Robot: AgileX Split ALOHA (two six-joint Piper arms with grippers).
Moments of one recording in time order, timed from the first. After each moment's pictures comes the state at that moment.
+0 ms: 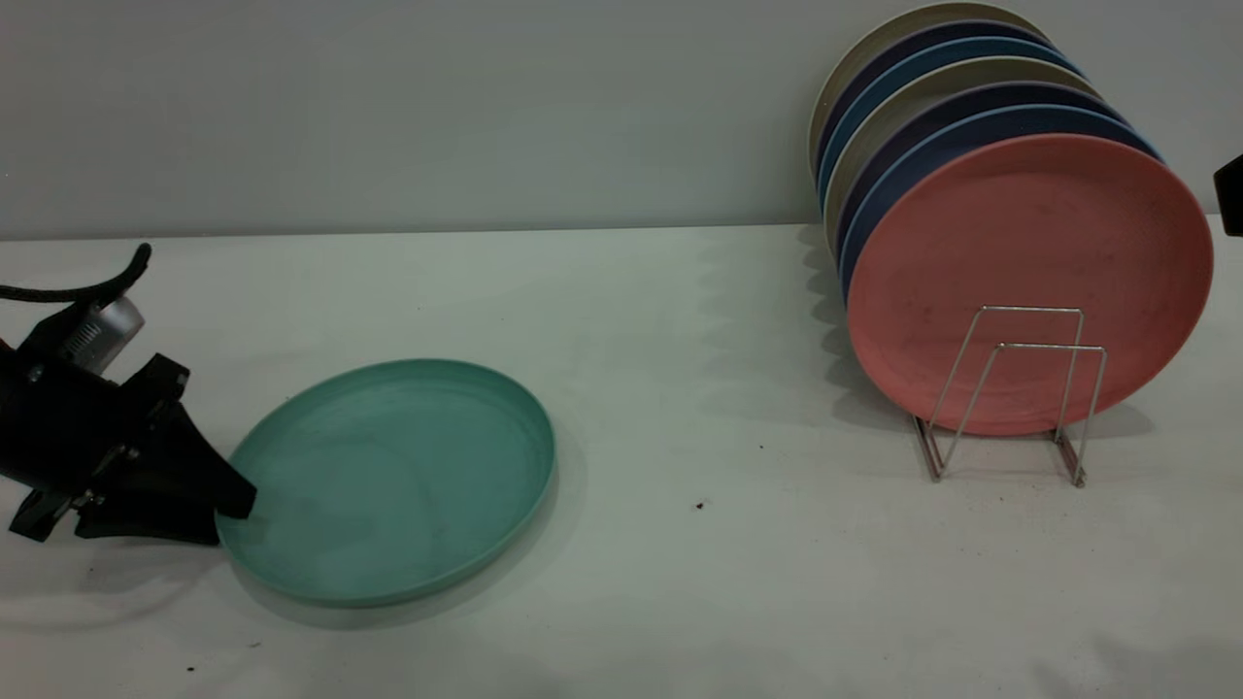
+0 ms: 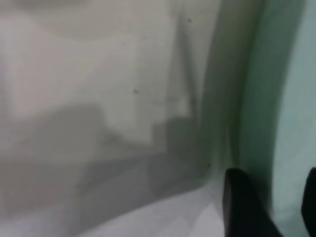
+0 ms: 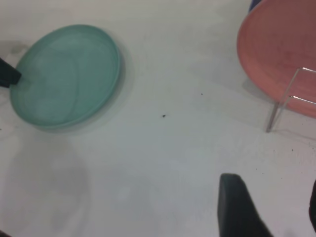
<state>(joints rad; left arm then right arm) 0.27 2.32 -1.08 -1.10 0.69 1.05 0.04 1.03 -0.50 0.99 0.48 -0.99</state>
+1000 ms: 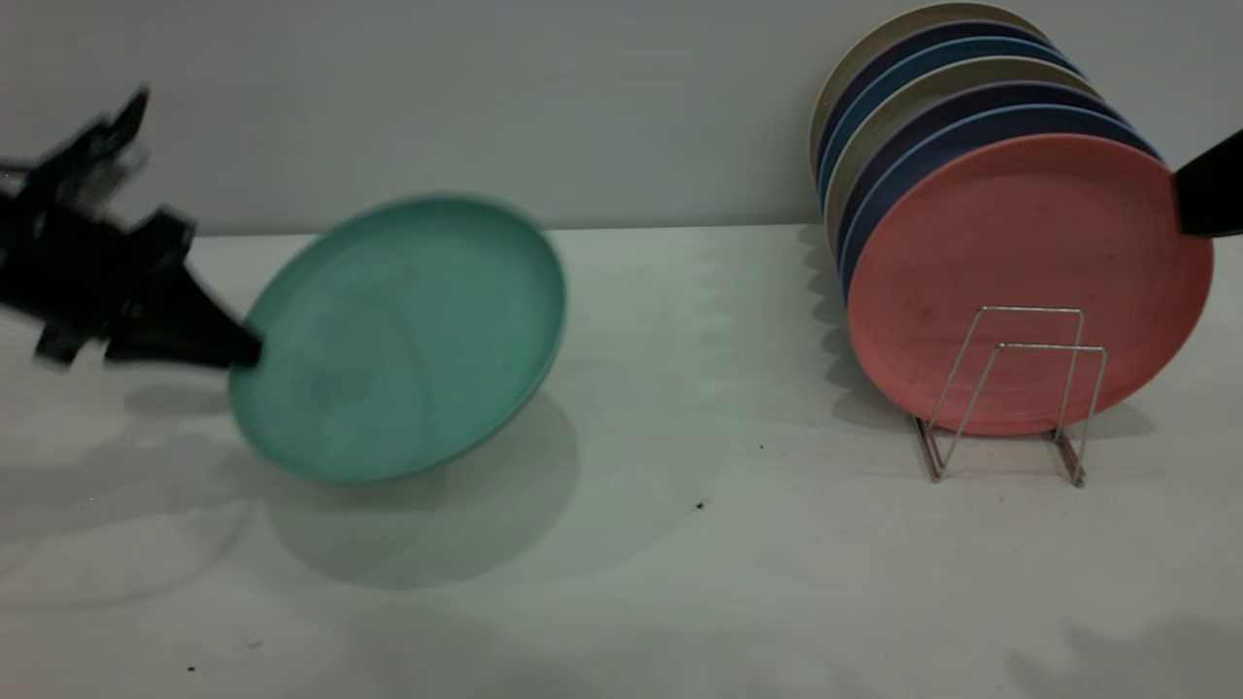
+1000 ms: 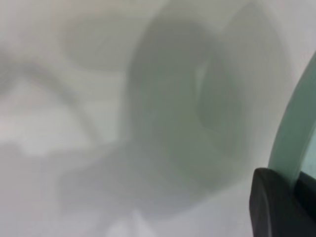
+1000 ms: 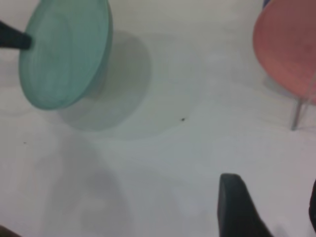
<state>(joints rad) 0.20 2.16 -1.20 -1.10 0.71 1.09 0.04 1.12 -0.50 1.16 0.49 -1.07</state>
